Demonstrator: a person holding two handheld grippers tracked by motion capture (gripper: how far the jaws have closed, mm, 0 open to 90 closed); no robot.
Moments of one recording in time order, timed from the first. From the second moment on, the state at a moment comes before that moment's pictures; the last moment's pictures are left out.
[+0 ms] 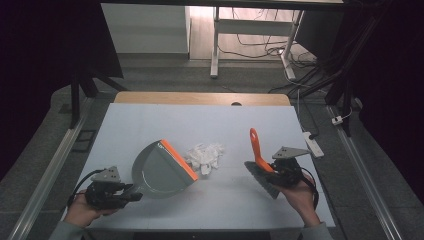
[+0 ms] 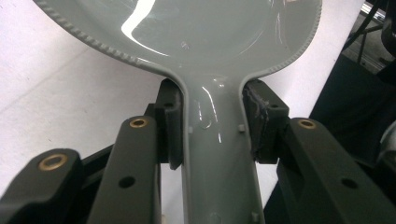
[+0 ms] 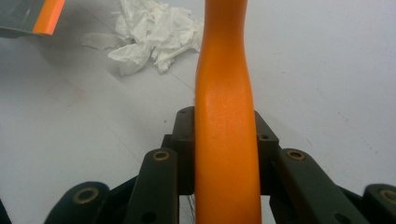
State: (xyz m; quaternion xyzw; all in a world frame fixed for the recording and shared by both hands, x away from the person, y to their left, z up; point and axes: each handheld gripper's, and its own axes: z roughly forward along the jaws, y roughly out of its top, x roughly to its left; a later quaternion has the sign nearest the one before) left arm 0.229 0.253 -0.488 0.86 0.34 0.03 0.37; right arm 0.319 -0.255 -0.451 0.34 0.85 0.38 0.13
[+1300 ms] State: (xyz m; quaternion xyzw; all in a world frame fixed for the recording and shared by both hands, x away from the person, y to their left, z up) left arm 0.228 0.280 -0.507 0.88 0.35 -0.01 0.33; right arm 0.361 -0.206 -0.446 0.33 0.85 0.39 0.13
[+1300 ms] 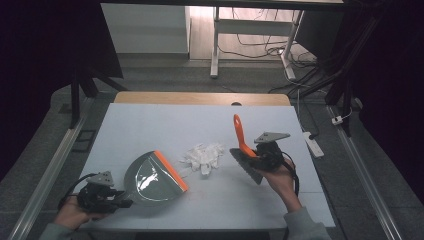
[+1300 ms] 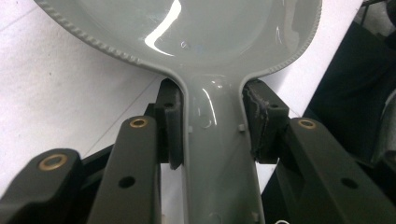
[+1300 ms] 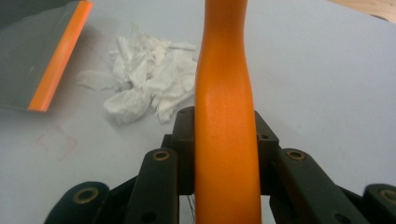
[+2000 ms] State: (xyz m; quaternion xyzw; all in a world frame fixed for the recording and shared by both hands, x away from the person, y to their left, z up) left arm 0.233 0.277 -0.517 0.89 0.34 -0.04 0.31; right arm 0.411 -0.190 -0.462 0.40 0.82 0.39 0.13
